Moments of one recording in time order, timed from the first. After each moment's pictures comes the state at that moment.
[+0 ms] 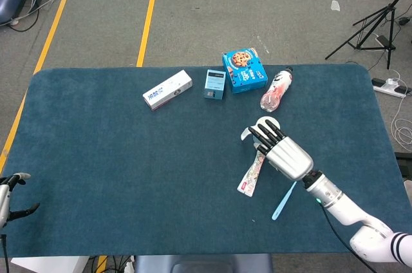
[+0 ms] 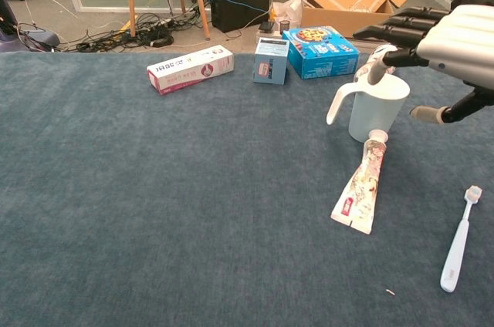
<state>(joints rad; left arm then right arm) -0.07 -1.08 -0.07 -1.64 1.28 1.39 0.10 0.61 -1.28 -0.01 -1.40 -1.71 1.21 -0.36</state>
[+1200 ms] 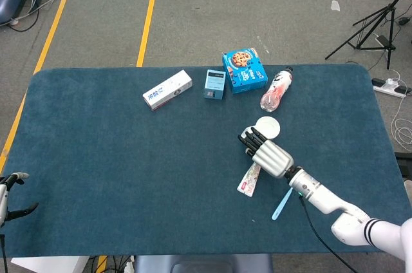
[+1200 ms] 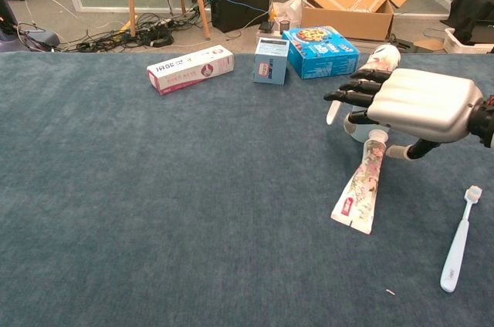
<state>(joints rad) -0.07 -1.07 -0.07 -1.64 1.28 1.39 0.08 0.69 -1.47 -0.02 -1.16 -1.71 1.03 -0.44</state>
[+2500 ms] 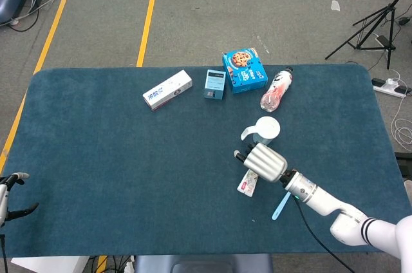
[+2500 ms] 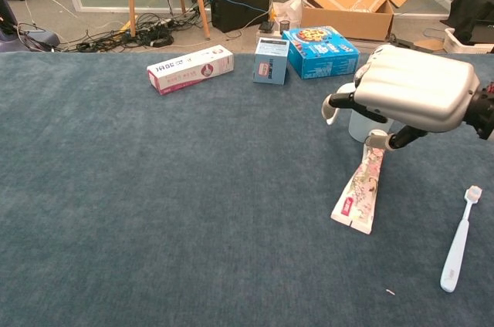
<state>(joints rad) -0.07 -1.07 -0.07 -1.64 1.28 1.38 0.08 0.70 -1.47 -0.03 -1.16 -1.81 1.19 -0.38</state>
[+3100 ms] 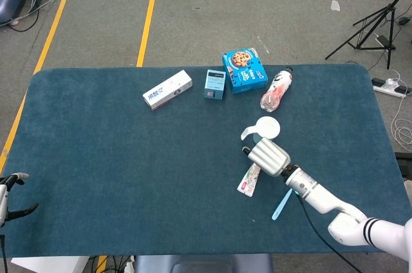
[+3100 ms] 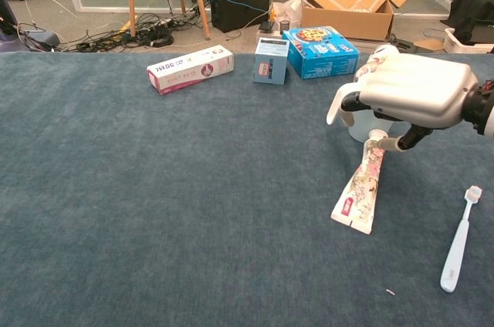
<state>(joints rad) -0.07 -1.07 -0.07 -1.64 1.27 1.38 0.08 0.71 -1.43 0.00 -1.26 -1.66 1.02 -0.46</state>
